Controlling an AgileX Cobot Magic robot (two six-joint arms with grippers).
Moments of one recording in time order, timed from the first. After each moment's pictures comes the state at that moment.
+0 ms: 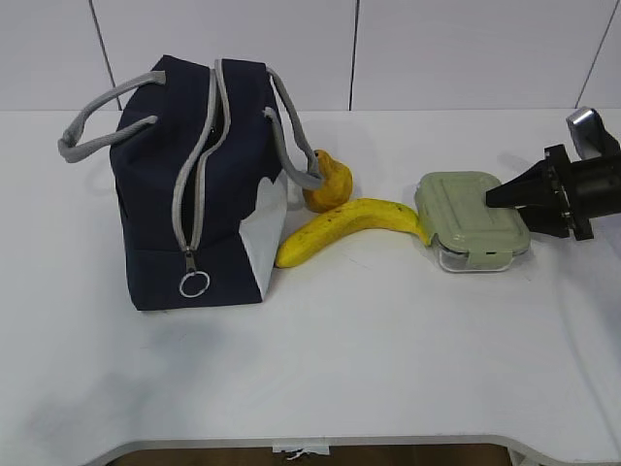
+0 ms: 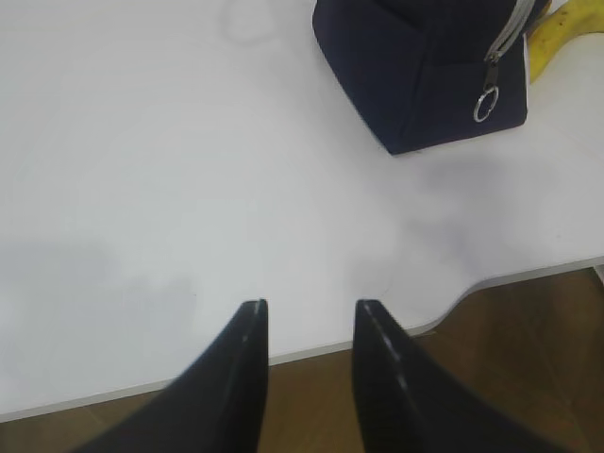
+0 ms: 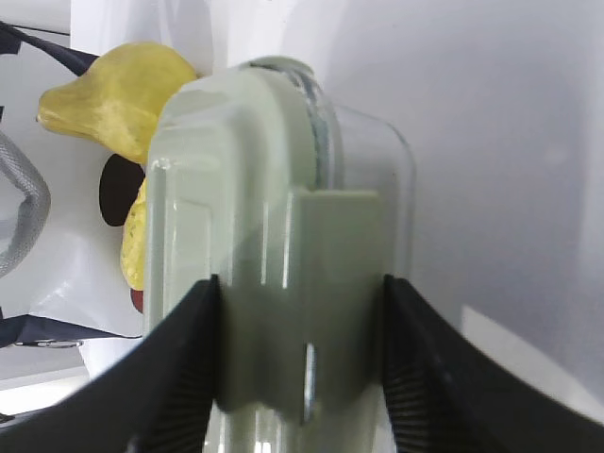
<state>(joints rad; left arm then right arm) -0.04 0.05 -0.53 -0.14 1.12 0.14 -0.35 2.27 -1.49 1.19 1.20 -0.92</state>
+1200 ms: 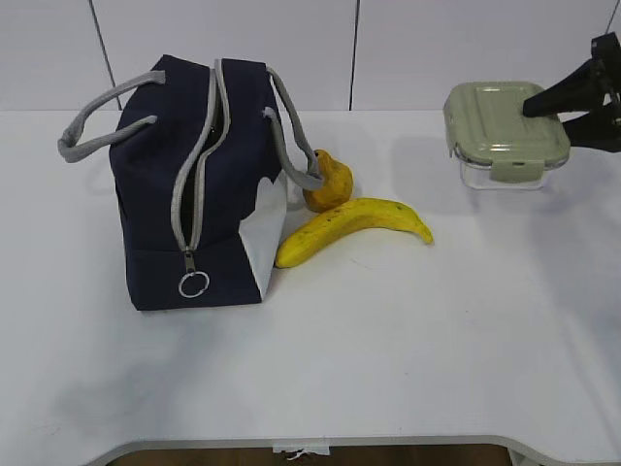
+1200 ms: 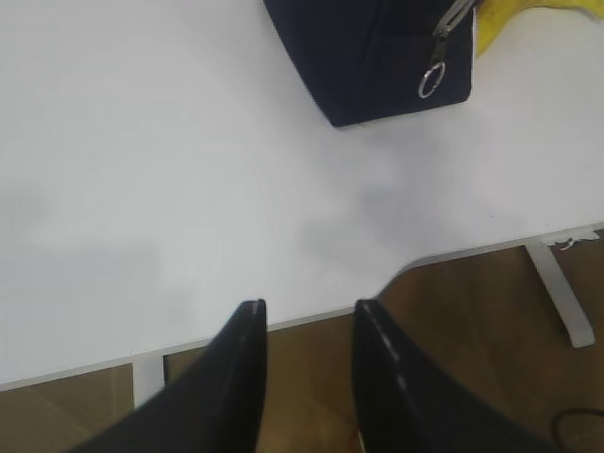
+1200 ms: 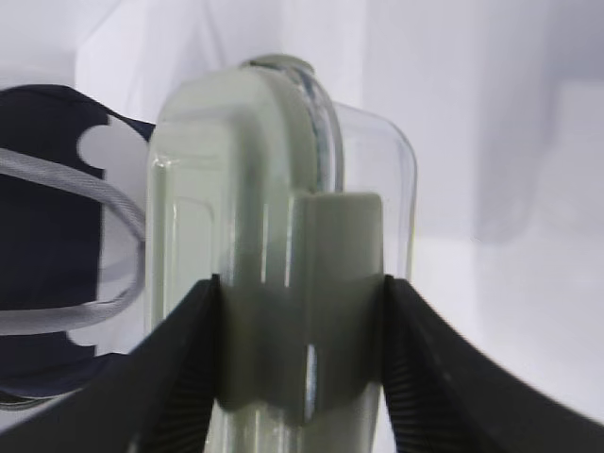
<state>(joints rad) -0.04 0.18 -0.53 -0.25 1.11 0.14 -0.35 1.97 -1.48 1.12 1.17 -0.65</state>
